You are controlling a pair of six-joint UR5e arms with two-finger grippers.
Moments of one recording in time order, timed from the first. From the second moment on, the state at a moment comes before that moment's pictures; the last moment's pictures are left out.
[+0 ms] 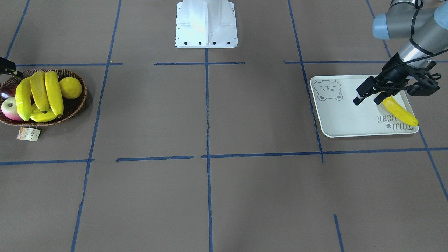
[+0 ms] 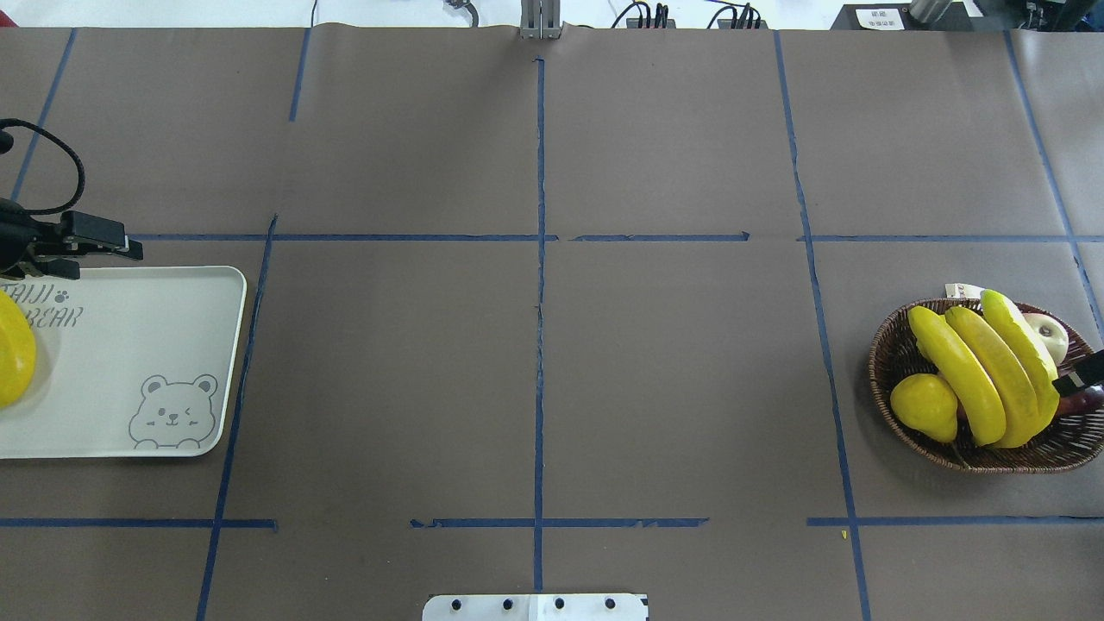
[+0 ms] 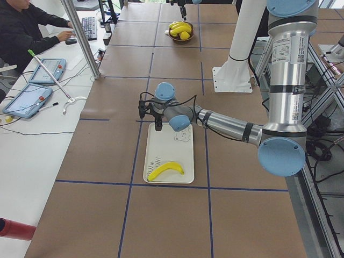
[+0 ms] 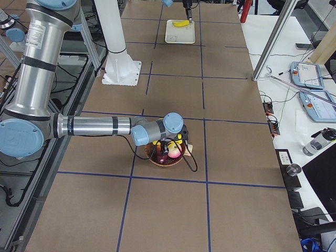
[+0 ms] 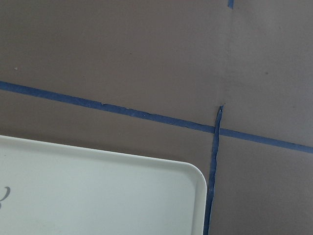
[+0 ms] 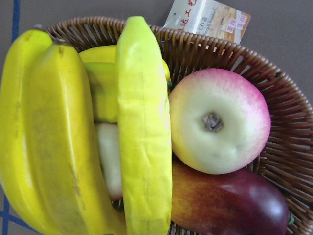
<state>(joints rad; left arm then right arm) -1.03 -1.54 -1.81 -2.26 -2.21 -1.14 1.18 -1.83 1.78 -1.28 2.56 0.22</state>
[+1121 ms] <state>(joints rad) -1.03 -1.55 -1.79 -2.26 -2.21 -1.14 1.13 -1.82 1.77 -1.28 2.56 0.22</state>
